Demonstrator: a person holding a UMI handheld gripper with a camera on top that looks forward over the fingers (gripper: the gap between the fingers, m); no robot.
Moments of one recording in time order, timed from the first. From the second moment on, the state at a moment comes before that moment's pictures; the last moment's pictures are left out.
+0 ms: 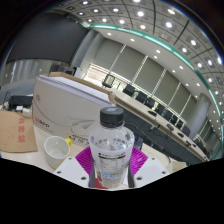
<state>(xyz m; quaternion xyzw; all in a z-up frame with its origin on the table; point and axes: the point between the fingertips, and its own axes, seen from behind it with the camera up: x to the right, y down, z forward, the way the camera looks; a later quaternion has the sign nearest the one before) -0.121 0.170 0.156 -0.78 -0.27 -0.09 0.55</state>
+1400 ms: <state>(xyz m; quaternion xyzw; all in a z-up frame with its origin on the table) -0.101 -0.065 0.188 -0.90 0.00 -0.01 0.44</state>
